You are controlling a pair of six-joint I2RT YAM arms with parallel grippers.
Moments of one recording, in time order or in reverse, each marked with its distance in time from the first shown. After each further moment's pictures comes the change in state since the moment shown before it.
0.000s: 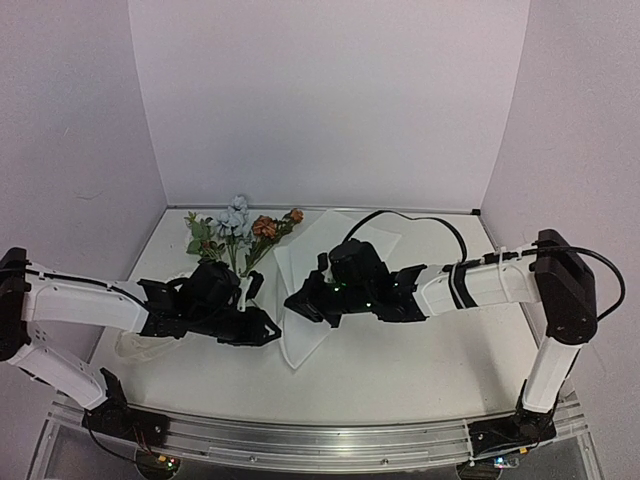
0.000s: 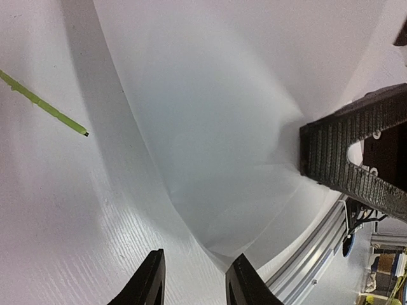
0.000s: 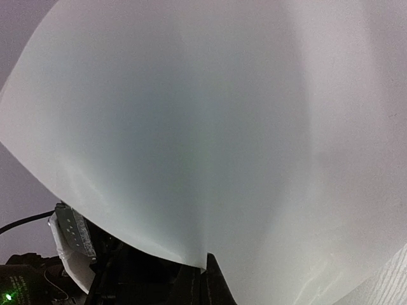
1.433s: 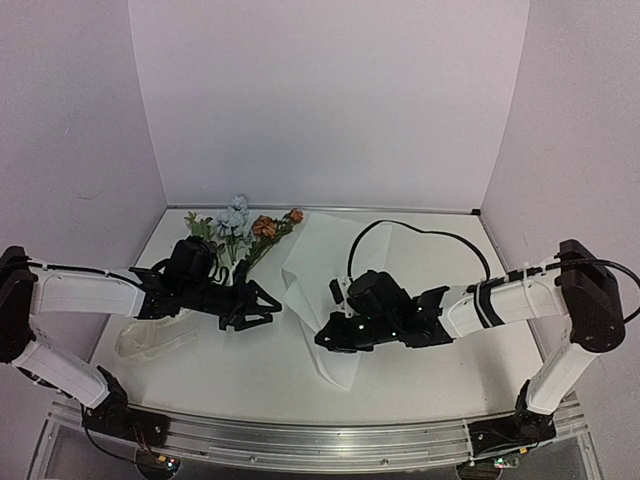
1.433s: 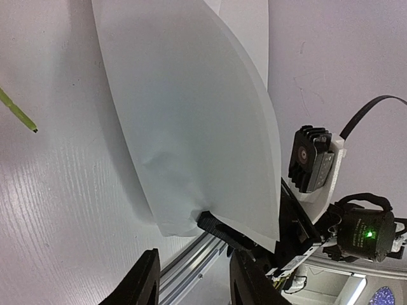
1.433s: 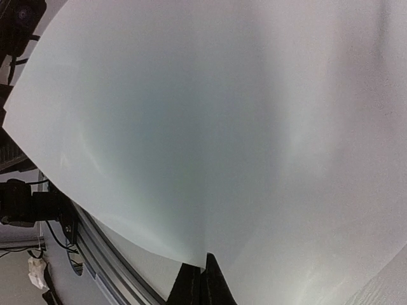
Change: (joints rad) left arm 0.234 0.015 -0.007 0.184 0.438 -0.332; right arm 0.040 -0.144 -0.240 -0.099 0.057 -0.371
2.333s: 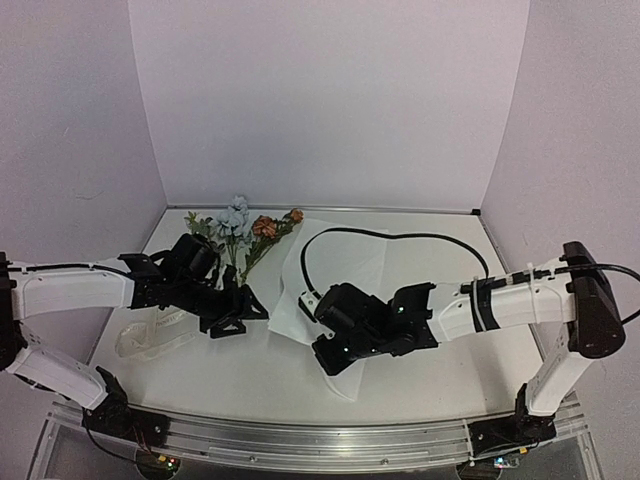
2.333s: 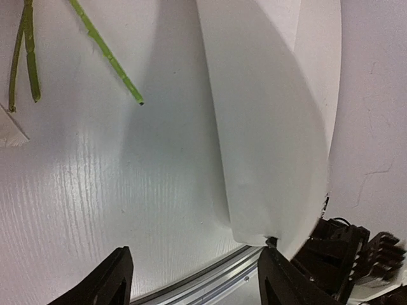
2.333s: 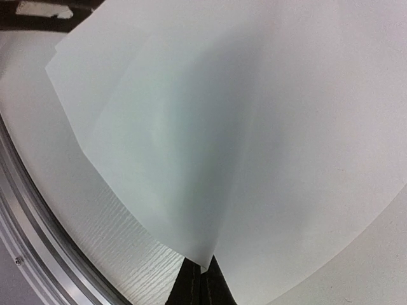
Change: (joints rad) left arm -0.047 -0.065 0.138 -0.474 -0.222 0.098; right arm 0.176 0.034 0.243 -0.462 0.279 -0.431
